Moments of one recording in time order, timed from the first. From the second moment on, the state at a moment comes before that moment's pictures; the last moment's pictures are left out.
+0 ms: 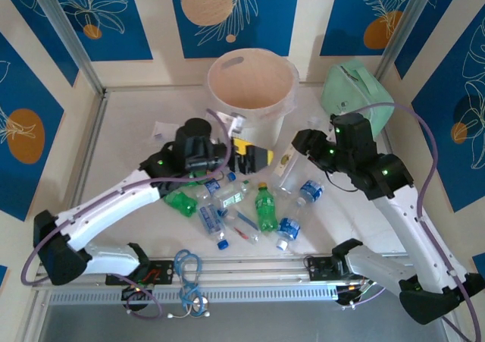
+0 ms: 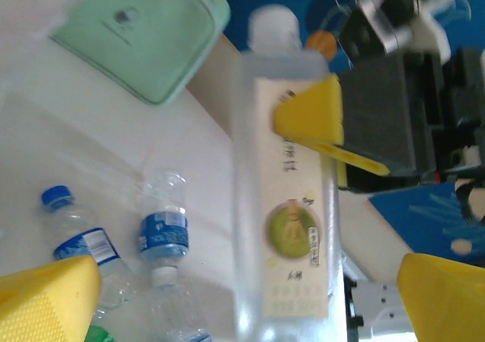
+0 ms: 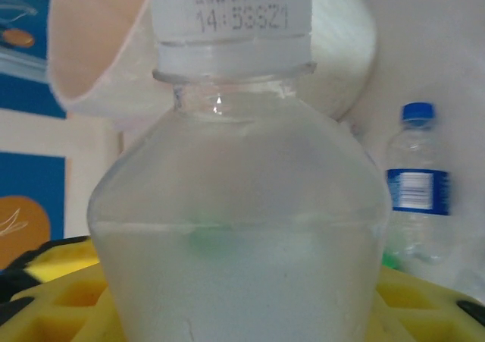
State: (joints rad) left arm -0.89 1.29 1.19 -0.18 0.36 -0.57; right arm 0.47 0.98 1.26 -0.91 -0.12 0.94
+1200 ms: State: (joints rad) left arm -0.96 1.30 1.25 -0.31 0.23 -0.39; right arm 0.59 1.04 1.34 -0.79 -0.11 0.98
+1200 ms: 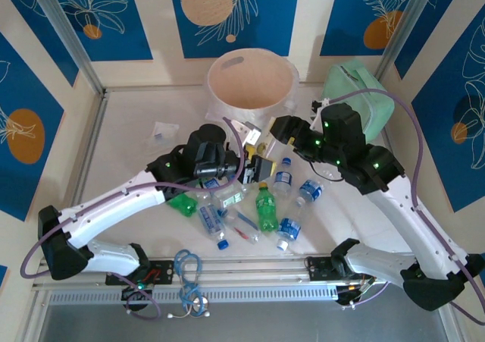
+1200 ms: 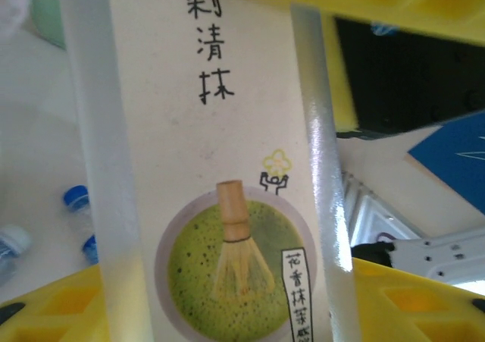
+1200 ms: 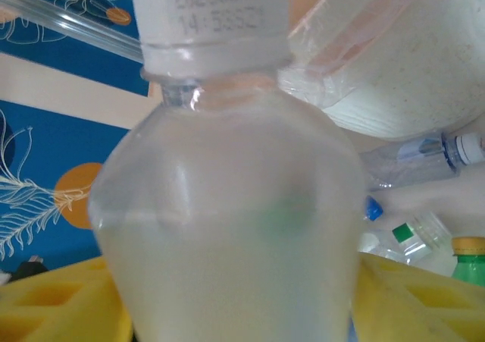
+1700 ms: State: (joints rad) left arm -0.87 1.47 1.66 -0.44 -0.04 -0.29; right arm 0.31 0.80 1.19 -1.00 -0.14 1.00
